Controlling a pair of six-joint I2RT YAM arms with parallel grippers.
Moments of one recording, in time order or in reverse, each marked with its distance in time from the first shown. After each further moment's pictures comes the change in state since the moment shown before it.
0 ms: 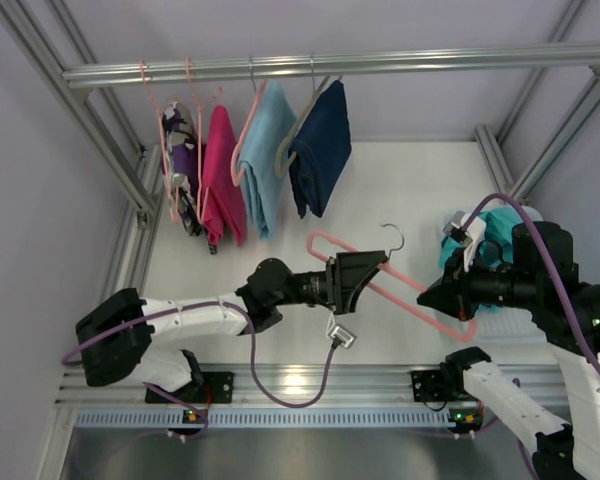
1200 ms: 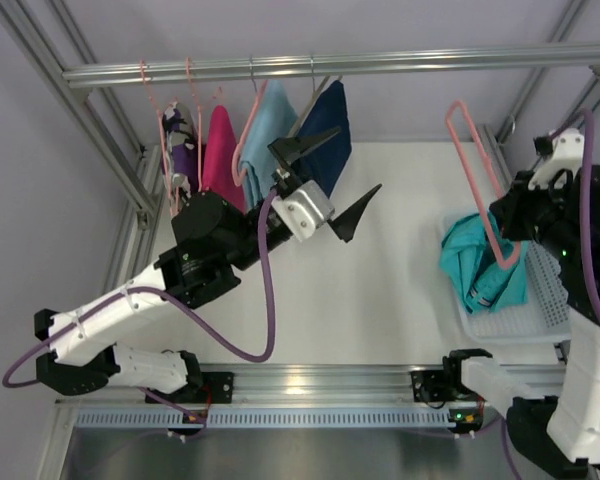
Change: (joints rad) left arm -0.090 -0.167 0.827 -0.854 -0.581 -1.182; right arm -0.257 0.230 0.451 0.068 0.610 0.143
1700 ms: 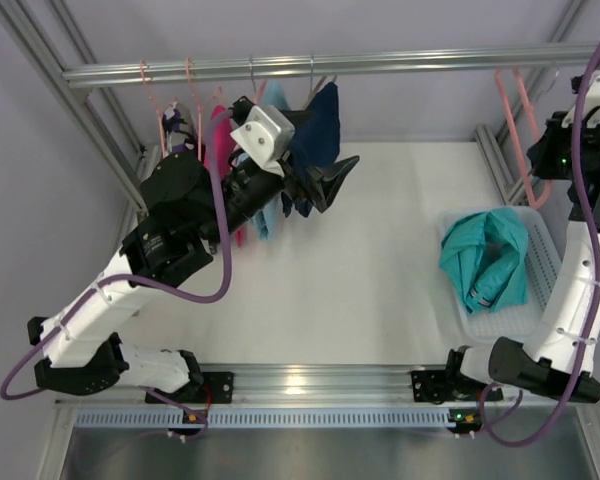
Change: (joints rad) left arm 0.109 0.069 0.308 -0.373 -0.078 -0.415; right arm -0.376 0.317 0.121 0.213 -0.204 -0.162
